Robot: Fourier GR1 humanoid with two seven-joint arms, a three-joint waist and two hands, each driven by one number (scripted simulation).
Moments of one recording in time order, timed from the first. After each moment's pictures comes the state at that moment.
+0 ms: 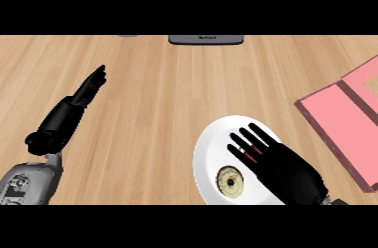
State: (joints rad) left arm -0.22 0.30 -0.04 -1.55 -0.07 -0.16 -0.05; right arm -0.10 -0.44 0.51 -1.88 1.44 0.39 -0.22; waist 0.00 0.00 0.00
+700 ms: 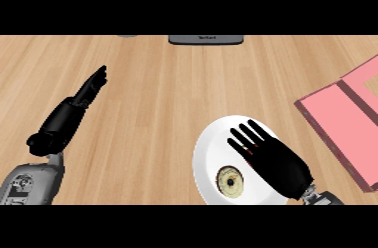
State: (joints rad) left arm -0.22 0.26 0.00 -1.54 -0.12 -0.20 -0.07; right arm -0.10 -0.35 0.46 -1.71 1.55 0.28 -0.26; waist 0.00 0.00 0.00
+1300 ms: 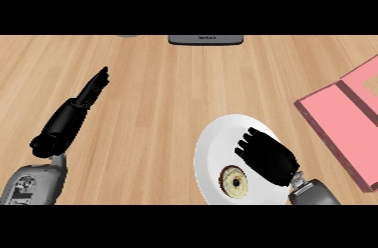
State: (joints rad) left arm -0.21 0.23 0.01 -1.55 -0.15 -0.22 -0.07; right arm -0.17 -0.30 0.45 -1.53 1.59 0.15 -0.39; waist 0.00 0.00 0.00
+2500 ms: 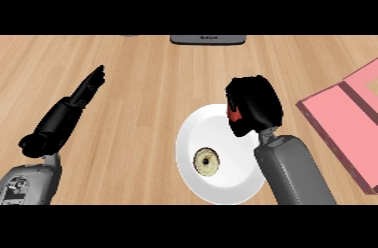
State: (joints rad) left arm -0.21 0.24 0.04 -1.57 -0.14 -0.26 -0.05; right arm -0.47 -0.01 0.20 -1.46 1.35 0.19 0.17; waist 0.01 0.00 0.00
